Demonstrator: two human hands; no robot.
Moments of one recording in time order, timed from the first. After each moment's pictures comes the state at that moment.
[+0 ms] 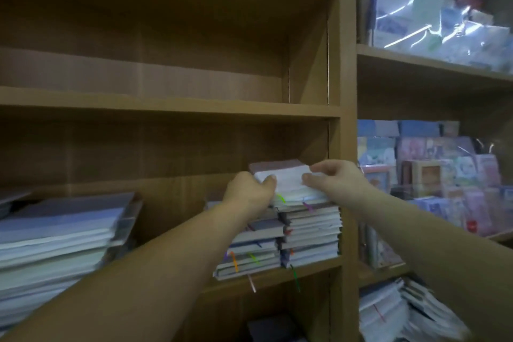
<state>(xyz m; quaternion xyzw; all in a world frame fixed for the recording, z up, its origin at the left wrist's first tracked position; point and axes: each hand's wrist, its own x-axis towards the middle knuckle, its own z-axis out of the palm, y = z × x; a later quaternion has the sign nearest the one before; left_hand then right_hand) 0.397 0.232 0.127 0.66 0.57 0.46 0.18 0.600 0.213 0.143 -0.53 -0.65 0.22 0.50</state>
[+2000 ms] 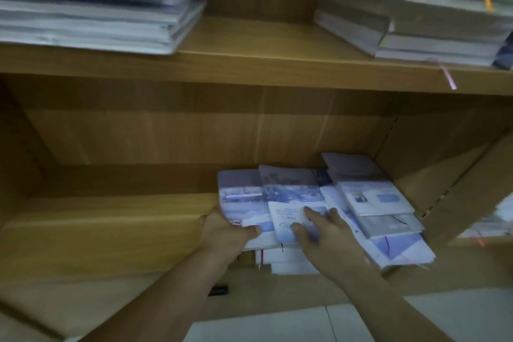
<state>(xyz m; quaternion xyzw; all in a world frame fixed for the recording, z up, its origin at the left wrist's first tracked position) 0.215 0.211 -0.348 0.34 0.73 0.44 0.39 0.434 0.248 -0.329 -0.65 -0.73 0.18 0.11</state>
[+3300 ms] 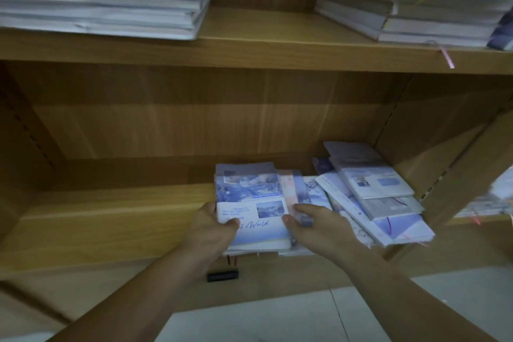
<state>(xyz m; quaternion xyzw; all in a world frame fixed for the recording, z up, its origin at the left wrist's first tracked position) 0.186 0.173 -0.334 0.36 0.73 0.41 0.41 0.408 0.229 -0.308 -0.64 -0.72 0.25 0.07</state>
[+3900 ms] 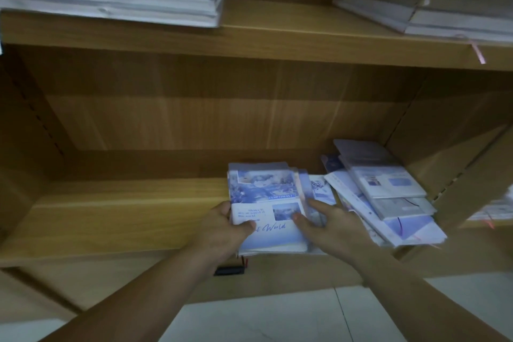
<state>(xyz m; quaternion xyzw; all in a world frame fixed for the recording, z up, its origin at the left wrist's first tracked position) 0.185 0.162 -0.337 0.38 0.69 0.41 0.46 0.413 0.223 -0.305 -0.64 -0.74 0.21 0.09</state>
